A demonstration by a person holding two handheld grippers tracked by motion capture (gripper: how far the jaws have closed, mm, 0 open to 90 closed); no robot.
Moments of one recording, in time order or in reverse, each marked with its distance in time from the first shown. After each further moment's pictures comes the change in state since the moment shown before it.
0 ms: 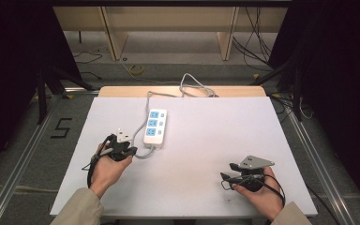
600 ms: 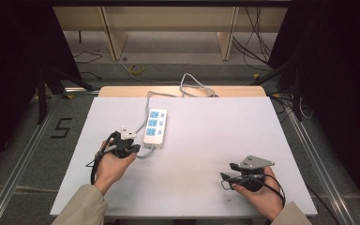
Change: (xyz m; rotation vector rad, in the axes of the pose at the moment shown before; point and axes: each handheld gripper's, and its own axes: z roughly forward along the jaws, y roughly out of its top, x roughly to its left) left arm -0.004 0.009 0.006 -0.003 -0.003 0.002; right arm 0.000 0.000 0.000 -0.002 0.000 0.001
